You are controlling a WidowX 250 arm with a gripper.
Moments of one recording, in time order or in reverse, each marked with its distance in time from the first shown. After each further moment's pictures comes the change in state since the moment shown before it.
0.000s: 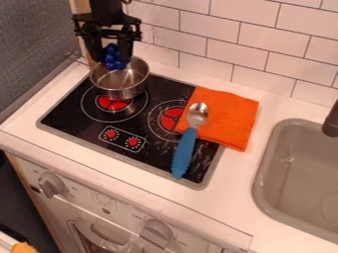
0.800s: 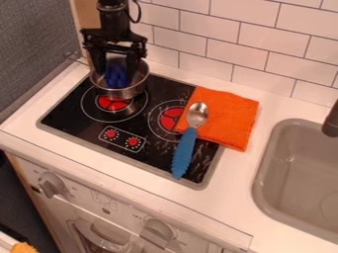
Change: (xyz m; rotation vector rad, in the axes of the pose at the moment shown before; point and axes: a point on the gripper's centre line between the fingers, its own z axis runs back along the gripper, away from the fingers) arm 0.003 -0.004 -0.026 0.037 0.056 -0.038
